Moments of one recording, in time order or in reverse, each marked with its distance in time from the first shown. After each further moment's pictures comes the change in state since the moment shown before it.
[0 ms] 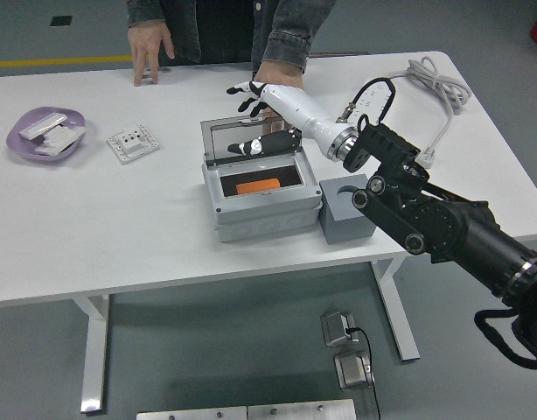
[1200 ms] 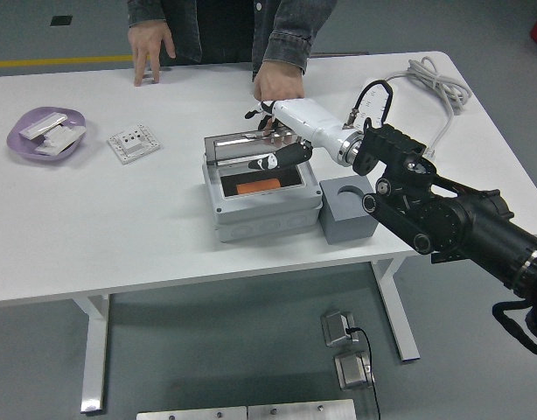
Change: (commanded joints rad) left arm -0.006 -0.003 -0.021 0.000 0.023 -0.020 -0.033; right arm 0.005 -0.064 -0.175 0.016 -0.059 0.001 -0.043
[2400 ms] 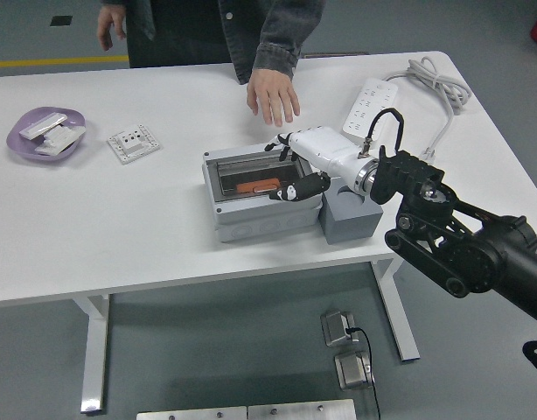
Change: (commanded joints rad) left arm 0.023 -0.016 0.006 0.000 -0.021 0.007 0.008; right arm -0.222 -0.121 0.185 0.349 -0.217 0.123 -0.194
